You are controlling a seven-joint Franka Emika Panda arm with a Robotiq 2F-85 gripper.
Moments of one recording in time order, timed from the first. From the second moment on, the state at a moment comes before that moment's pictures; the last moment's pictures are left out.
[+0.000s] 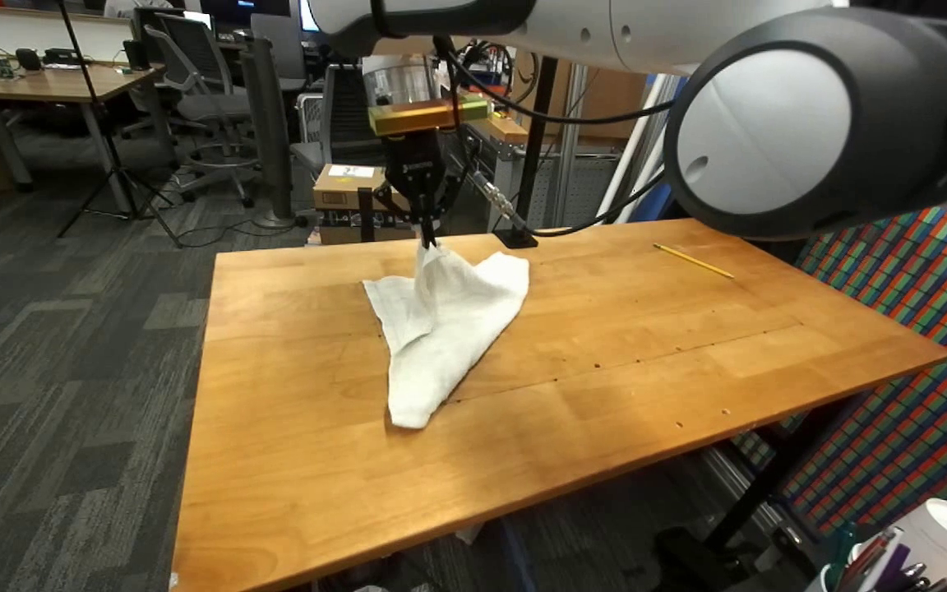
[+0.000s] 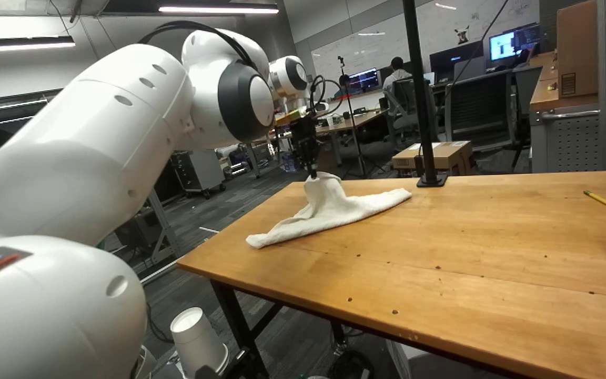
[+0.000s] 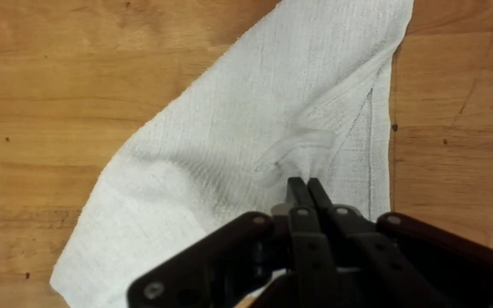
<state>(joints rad) 0.33 1.02 0.09 -0.65 -0.14 1.36 0.37</state>
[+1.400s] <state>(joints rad) 0.39 1.17 0.09 -0.45 -0.05 1.37 0.39</state>
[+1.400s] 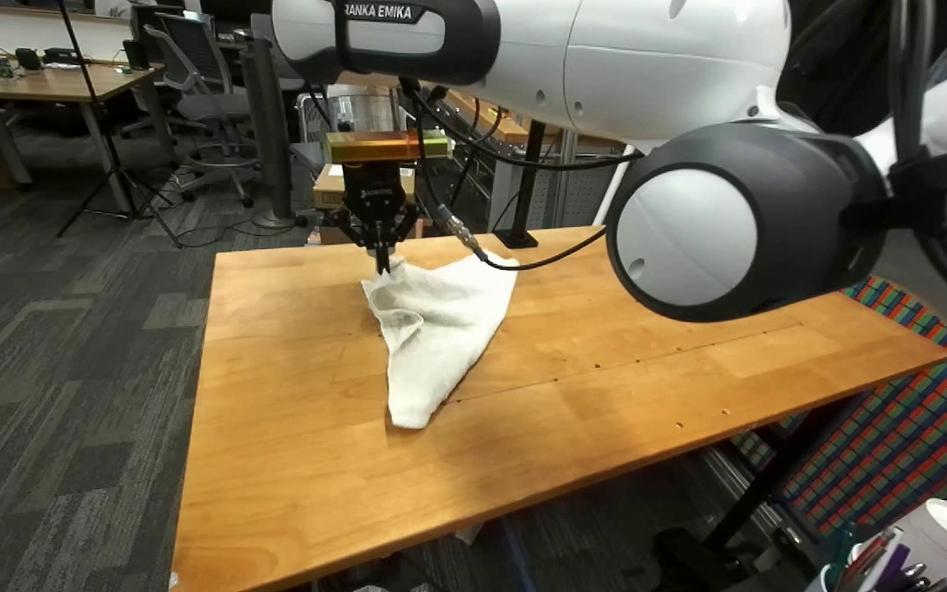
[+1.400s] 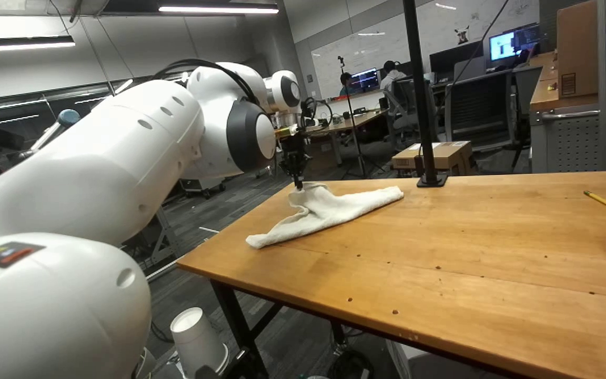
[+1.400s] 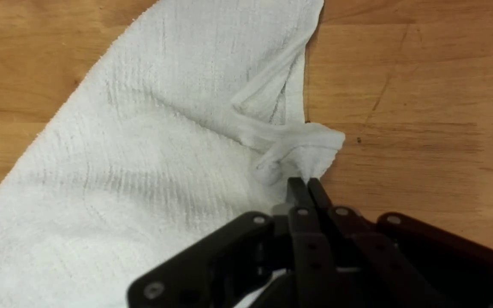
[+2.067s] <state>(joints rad) 0.36 1.17 0.05 -0.45 -0.05 1.36 0.36</state>
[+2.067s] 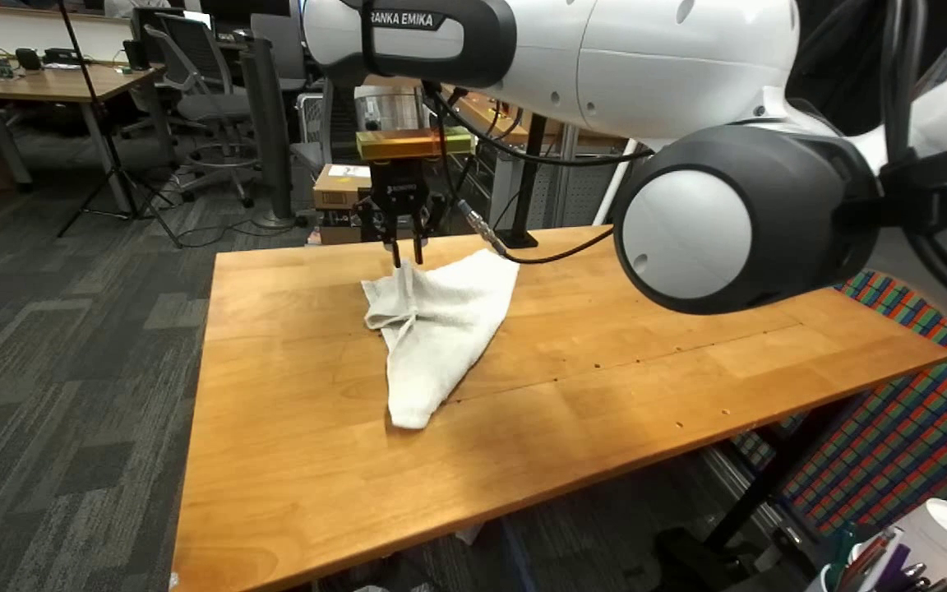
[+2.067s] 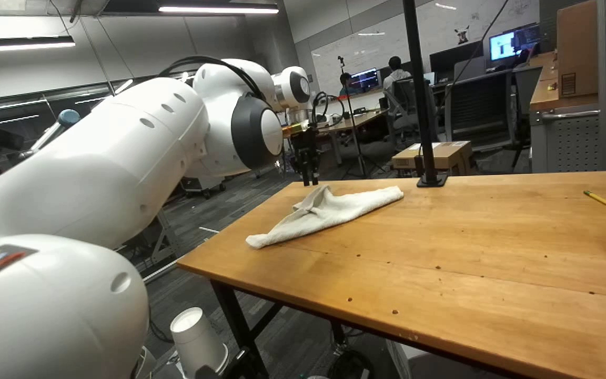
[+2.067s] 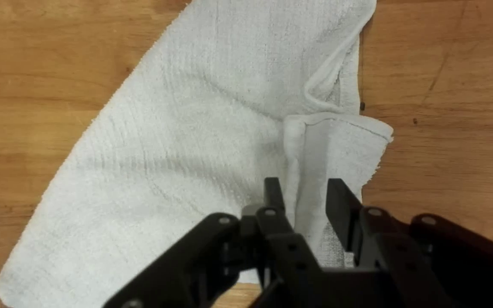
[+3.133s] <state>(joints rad) 0.26 1.01 -0.02 -0.45 -0.05 1.27 0.42</state>
